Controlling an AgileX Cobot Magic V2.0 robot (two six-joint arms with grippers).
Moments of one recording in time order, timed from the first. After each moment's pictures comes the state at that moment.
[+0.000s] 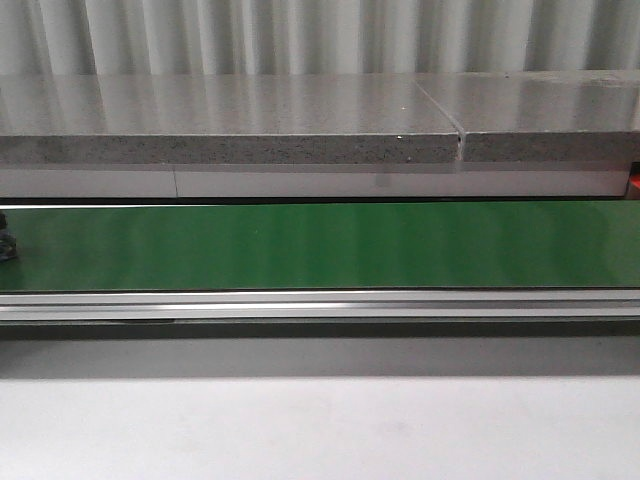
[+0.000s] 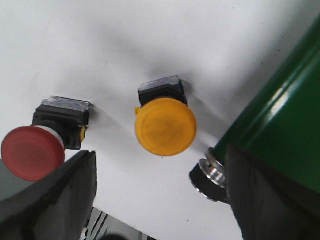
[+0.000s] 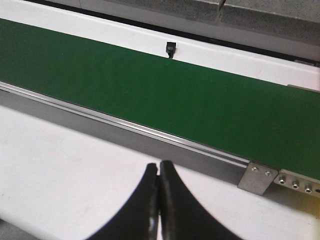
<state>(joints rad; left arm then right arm) 0.39 1.70 -1.30 0.02 1.20 -0.20 0.12 0.26 -0.47 0.26 0.73 -0.26</state>
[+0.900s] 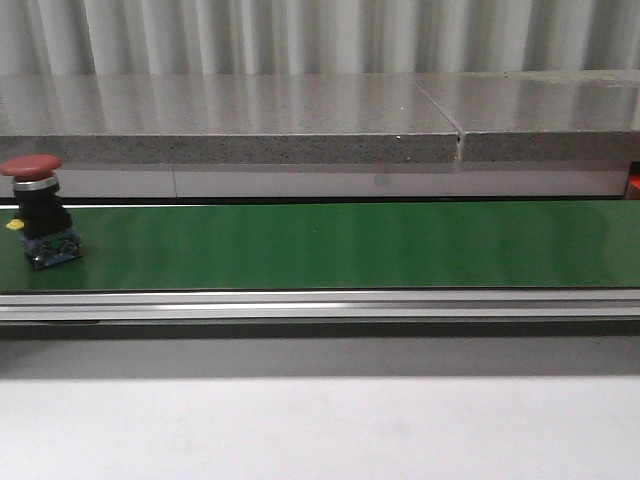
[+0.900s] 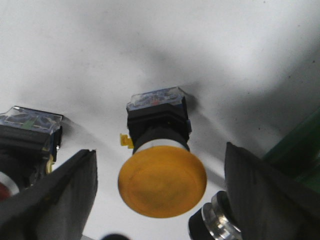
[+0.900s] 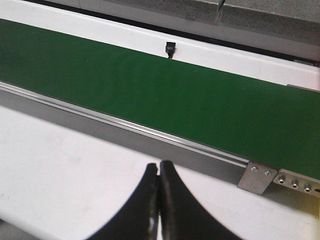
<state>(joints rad) 0.41 1.85 -1.30 -0.03 1.16 -0.21 0.12 0.26 -0.47 0.26 0.73 -0.26</state>
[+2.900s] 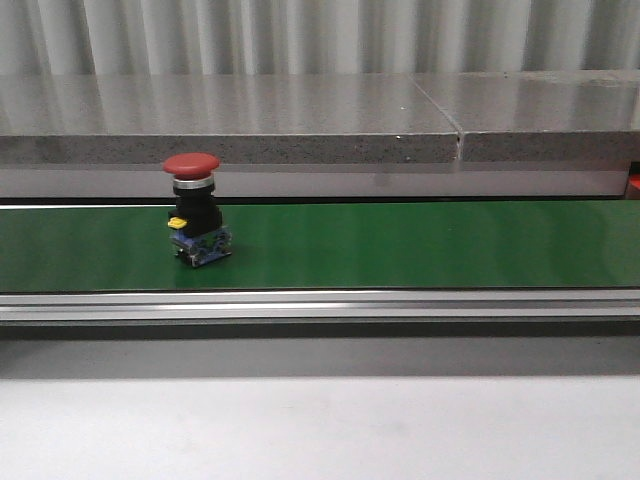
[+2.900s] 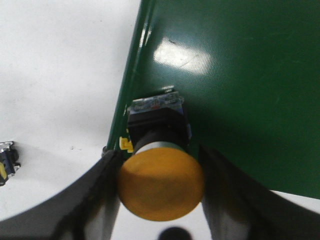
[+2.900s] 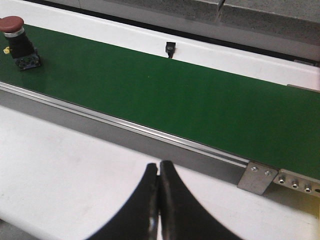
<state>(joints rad) 0.20 1.65 -1.34 -0.06 1.20 -0.05 0.12 0.26 -0.47 0.26 0.73 -0.26</state>
